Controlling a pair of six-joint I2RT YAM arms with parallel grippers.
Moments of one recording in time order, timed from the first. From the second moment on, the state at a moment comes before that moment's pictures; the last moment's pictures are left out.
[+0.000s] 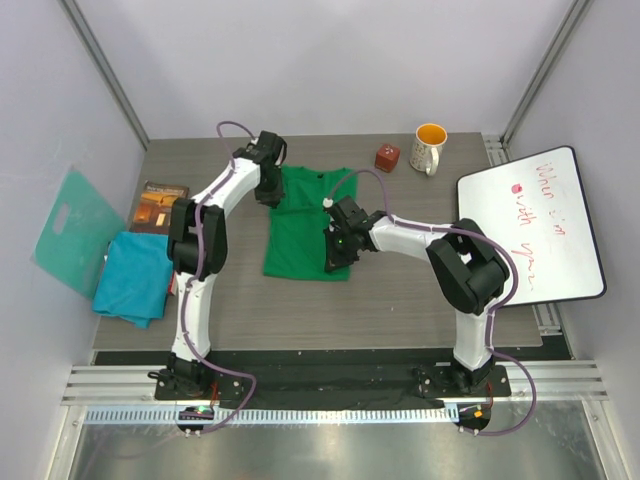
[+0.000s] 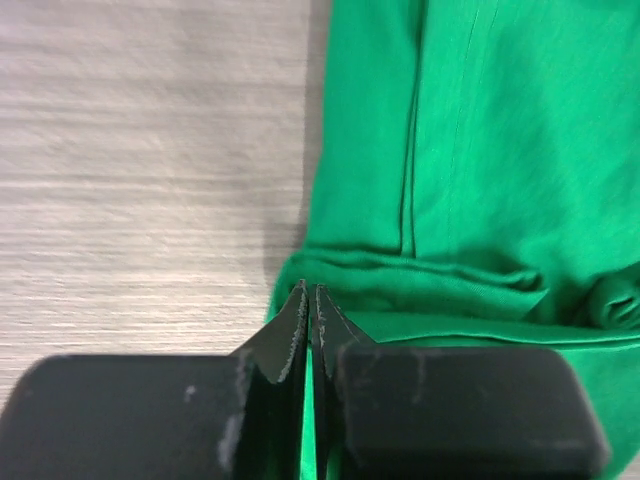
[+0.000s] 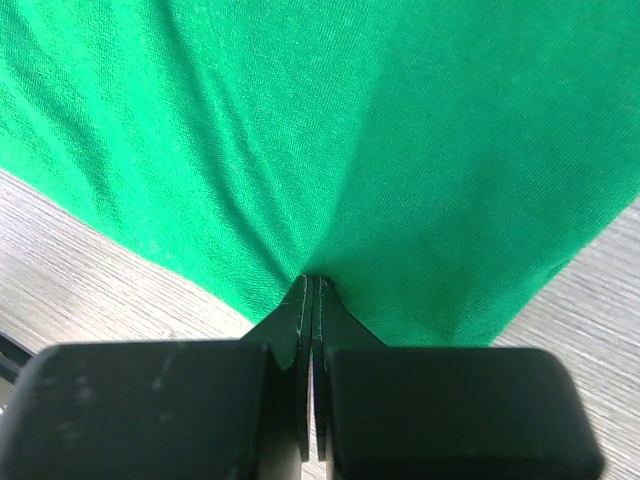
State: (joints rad) left arm -0.32 2.25 1.92 -0.81 -0.10 -0.37; right arm 0.68 1.93 1.23 -0.37 -0.19 0.47
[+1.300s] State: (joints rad) left arm -0.31 1.76 1.19 -0.69 0.15 -0.41; right arm 0.68 1.76 1.20 -0.61 -0.17 0.42
